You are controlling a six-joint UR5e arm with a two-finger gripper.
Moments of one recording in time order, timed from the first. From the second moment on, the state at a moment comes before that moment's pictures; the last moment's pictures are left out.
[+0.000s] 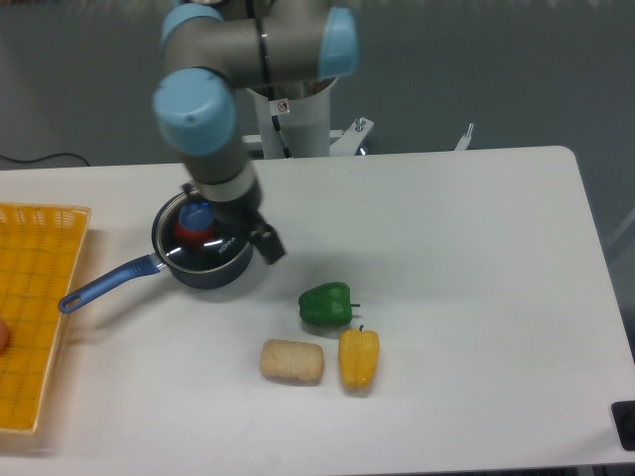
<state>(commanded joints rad) 2.34 -1.76 -1.64 -1.30 1.66 1.22</state>
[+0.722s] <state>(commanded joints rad) 2.66 -1.77 -1.62 -1.29 1.66 1.73</state>
